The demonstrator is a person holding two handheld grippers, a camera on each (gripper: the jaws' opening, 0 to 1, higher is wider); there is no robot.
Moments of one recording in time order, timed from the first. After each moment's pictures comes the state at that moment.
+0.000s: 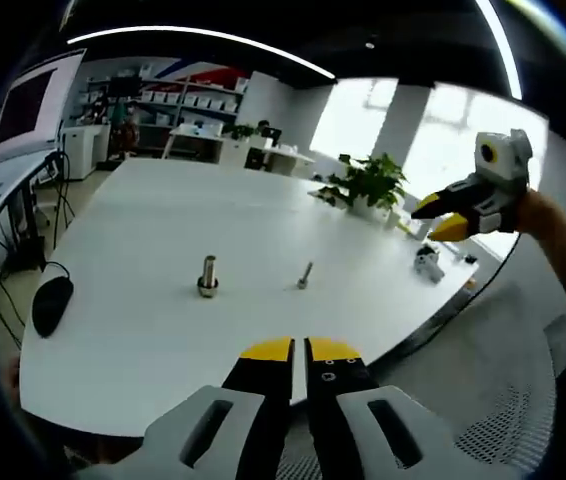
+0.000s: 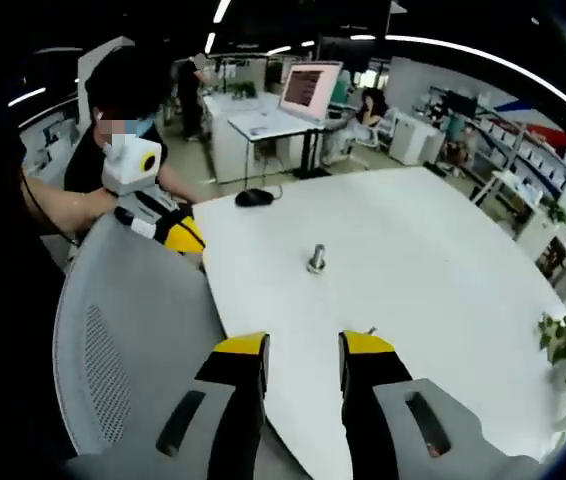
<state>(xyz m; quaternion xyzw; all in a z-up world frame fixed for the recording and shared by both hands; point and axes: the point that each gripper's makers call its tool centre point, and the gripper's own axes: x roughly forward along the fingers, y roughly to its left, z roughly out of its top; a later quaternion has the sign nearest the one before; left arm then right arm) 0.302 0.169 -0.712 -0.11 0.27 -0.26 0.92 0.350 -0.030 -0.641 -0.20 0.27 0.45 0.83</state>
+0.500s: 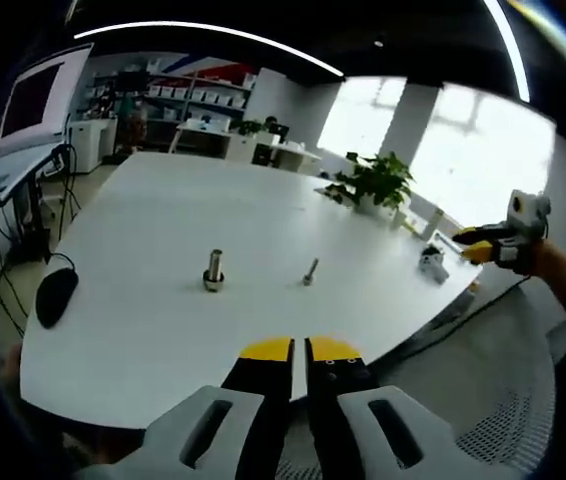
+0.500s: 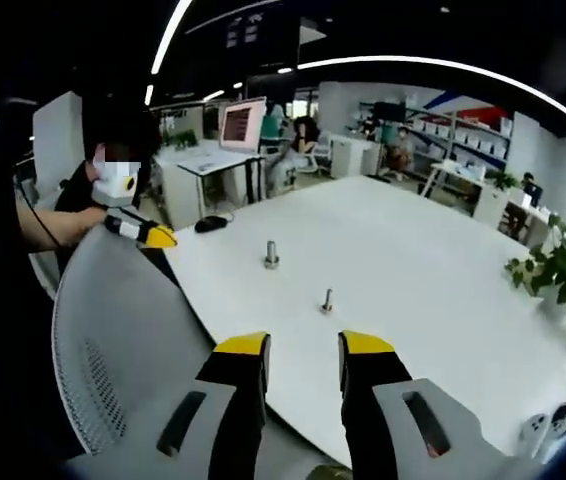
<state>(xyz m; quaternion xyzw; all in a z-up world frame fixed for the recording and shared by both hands) 0.299 0.172 -0.713 -0.12 0.27 -0.24 0.92 0.327 -0.111 -0.656 -0.13 0.24 0.39 0.88</state>
